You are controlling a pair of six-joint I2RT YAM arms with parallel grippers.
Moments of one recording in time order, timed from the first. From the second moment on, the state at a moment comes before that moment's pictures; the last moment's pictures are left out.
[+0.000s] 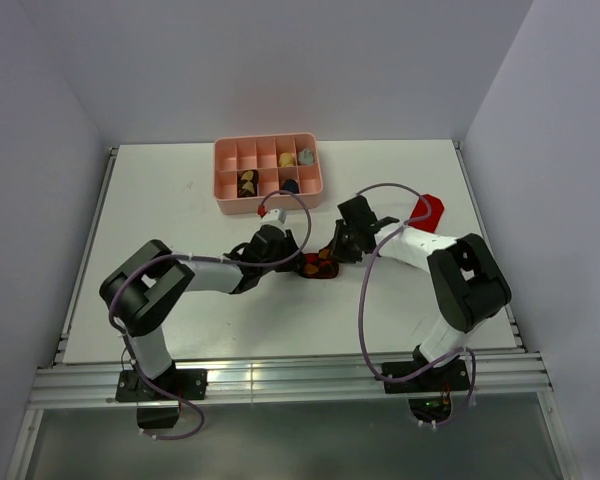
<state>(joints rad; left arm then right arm) -0.78 1.79 0.80 0.42 -0.09 -0.75 0.46 1.65 0.92 -0.29 -0.06 0.68</state>
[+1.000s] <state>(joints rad) -0.81 1.82 0.80 0.42 -0.11 -0.78 0.49 1.65 0.92 -0.32 -0.02 0.68</state>
